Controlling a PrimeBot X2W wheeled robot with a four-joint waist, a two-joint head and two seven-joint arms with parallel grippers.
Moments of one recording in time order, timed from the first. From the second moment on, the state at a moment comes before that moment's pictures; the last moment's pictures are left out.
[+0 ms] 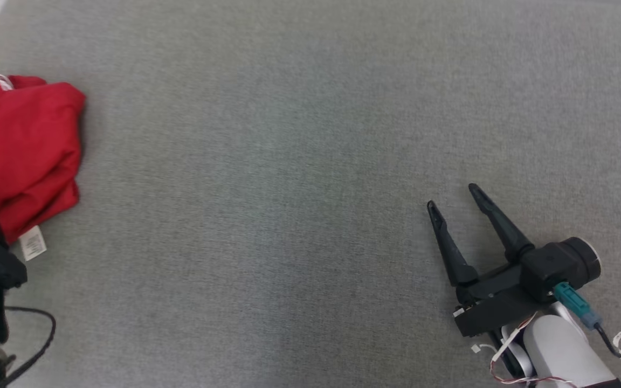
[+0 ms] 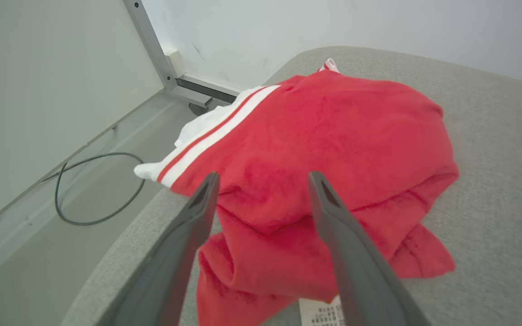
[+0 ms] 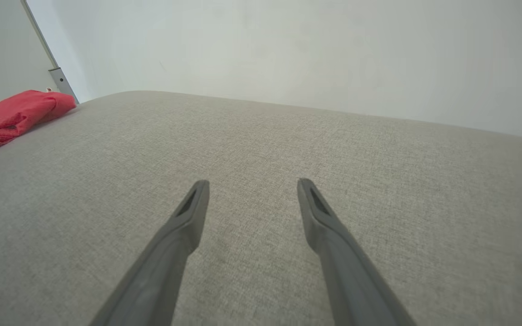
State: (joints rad) left arm -0.68 0.35 0.21 0.90 -0.34 -0.12 -0.16; right arm -0.31 -0.28 0.26 0.22 0.17 0.13 -0.26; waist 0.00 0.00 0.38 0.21
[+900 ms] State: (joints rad) left arm -0.85 0.40 0.13 1.08 -0.32 -0.11 -0.25; right arm -0.33 -0.24 0.24 0.23 0.17 0.13 -0.26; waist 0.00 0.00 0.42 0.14
